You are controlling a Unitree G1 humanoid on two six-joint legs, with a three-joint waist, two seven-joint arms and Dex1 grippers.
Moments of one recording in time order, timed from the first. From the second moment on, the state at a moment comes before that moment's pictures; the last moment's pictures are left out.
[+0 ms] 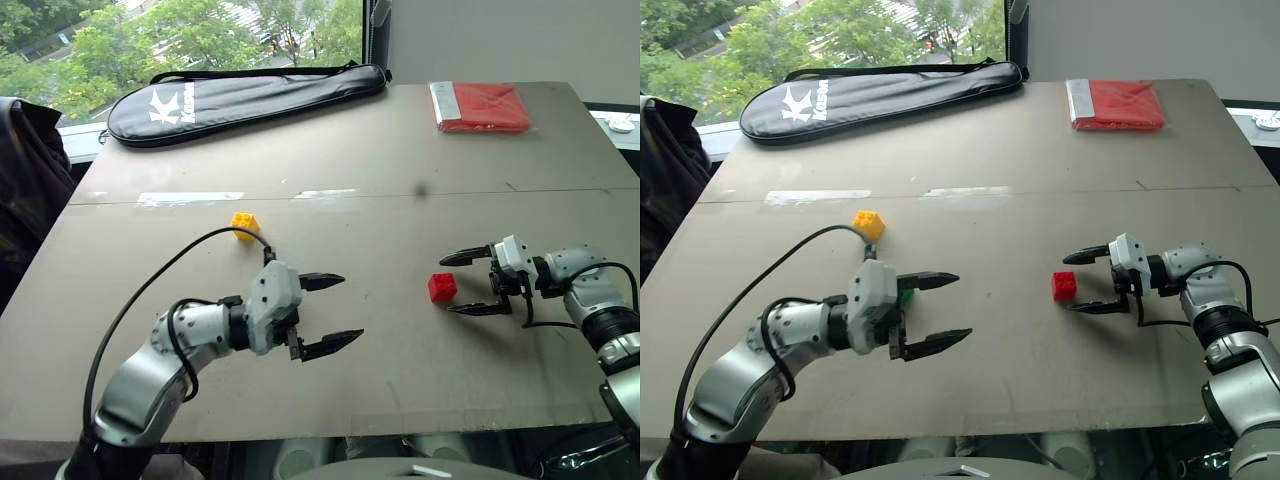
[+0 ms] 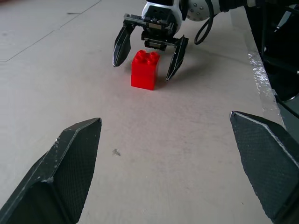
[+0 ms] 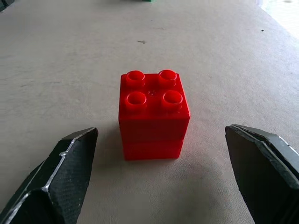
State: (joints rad) left arm 0.14 0.67 0.01 -0.65 -0.54 0.40 -0.87; right arm -0.58 -0.77 0.39 0.74 0.61 -0.47 1.56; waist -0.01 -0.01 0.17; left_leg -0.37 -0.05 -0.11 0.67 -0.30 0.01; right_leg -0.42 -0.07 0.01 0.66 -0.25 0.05
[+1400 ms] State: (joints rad) left arm 0.14 0.47 0.01 -0.23 -0.13 0.07 -0.59; right arm 0.21 -0.70 -0.20 -0.28 0.75 0.00 1.28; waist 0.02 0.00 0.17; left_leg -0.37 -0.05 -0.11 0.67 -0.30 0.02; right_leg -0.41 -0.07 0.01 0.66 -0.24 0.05
